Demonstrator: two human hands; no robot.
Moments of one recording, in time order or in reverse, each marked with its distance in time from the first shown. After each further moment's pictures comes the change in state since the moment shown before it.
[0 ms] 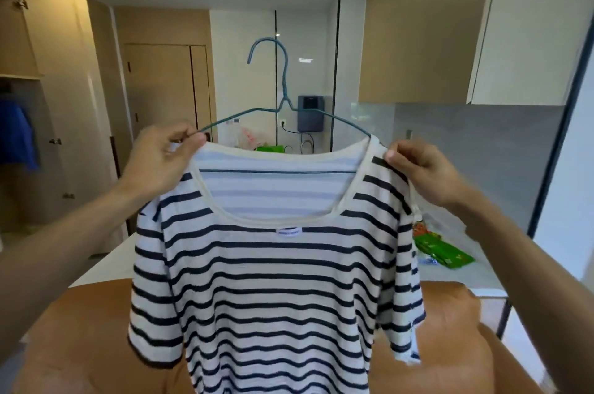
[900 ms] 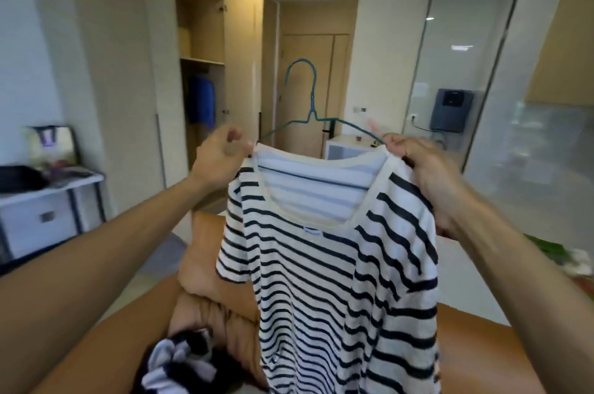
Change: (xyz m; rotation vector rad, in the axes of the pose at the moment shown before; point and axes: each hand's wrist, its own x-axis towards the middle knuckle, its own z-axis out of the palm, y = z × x) left_hand -0.104 0.013 -0.068 0.279 0.175 -0.628; right_hand 0.007 -0.105 0.100 0.849 -0.184 0.357
